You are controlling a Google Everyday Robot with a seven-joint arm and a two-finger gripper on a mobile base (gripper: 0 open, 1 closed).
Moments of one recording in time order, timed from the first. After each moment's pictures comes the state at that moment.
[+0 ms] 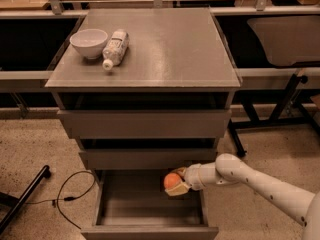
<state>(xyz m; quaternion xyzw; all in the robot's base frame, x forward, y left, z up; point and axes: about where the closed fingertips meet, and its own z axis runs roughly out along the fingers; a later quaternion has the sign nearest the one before) 0.564 -0.060 0.392 -0.50 0.74 0.31 0.32</state>
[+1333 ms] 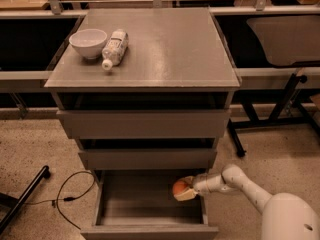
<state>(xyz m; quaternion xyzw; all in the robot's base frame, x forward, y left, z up) 0.592 -0.102 0.263 -0.46 0.73 0.38 0.32</state>
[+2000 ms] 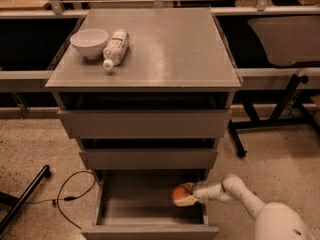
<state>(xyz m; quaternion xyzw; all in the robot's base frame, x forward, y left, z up) 0.582 -0.103 0.221 -0.44 0.73 0.41 0.34</state>
